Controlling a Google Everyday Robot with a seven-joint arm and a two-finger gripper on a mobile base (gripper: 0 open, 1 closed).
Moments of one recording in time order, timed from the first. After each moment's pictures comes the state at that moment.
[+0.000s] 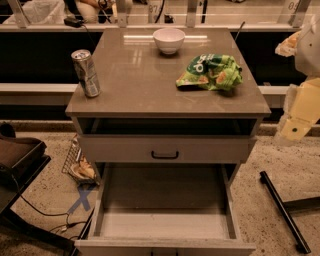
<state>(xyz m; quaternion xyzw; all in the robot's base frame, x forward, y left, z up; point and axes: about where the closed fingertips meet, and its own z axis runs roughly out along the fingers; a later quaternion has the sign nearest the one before) 0.438 -0.214 0.986 -0.60 0.78 -0.05 0.17</state>
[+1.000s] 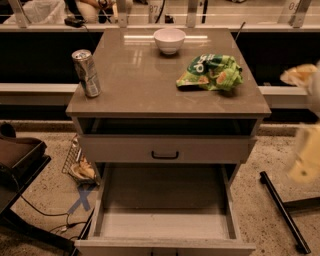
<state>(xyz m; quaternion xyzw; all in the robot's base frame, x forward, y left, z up) 0.395 -0.217 0.958 -0.60 0.78 -0.03 0.20</state>
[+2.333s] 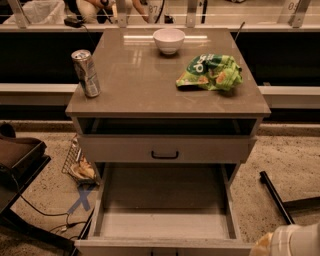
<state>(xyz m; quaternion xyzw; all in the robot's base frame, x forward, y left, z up) 0.265 -0.227 0.675 -0.57 0.81 0.04 0.14</state>
